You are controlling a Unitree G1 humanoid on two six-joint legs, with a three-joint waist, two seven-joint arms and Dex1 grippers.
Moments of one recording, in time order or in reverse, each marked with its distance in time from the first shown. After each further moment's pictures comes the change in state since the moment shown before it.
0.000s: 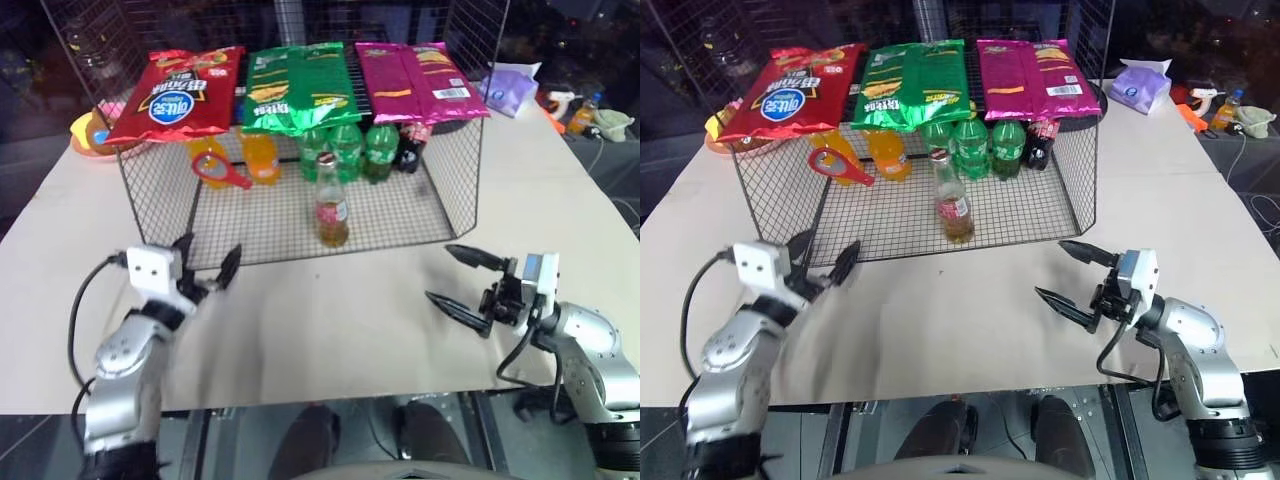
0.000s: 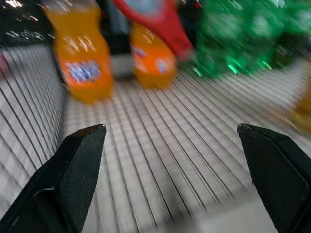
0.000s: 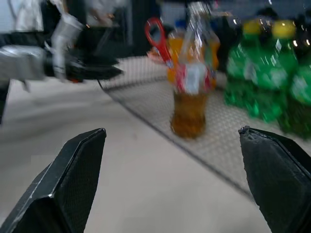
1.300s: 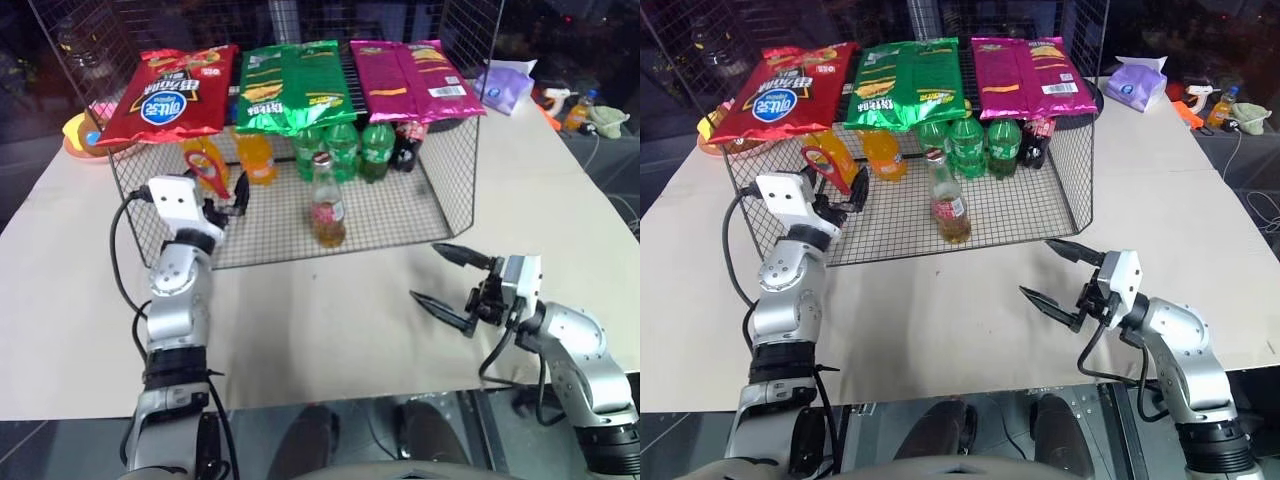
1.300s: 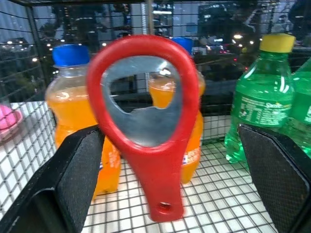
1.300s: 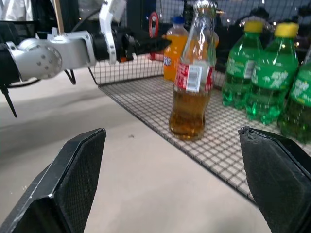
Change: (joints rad) left arm -0.352 -0.074 -0.053 0.304 0.104 -0.155 0.187; right arm 0.032 0.017 0.033 0.010 -0.081 -0.038 -0.063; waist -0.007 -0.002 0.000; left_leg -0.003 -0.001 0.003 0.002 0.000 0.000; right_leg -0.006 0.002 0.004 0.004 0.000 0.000
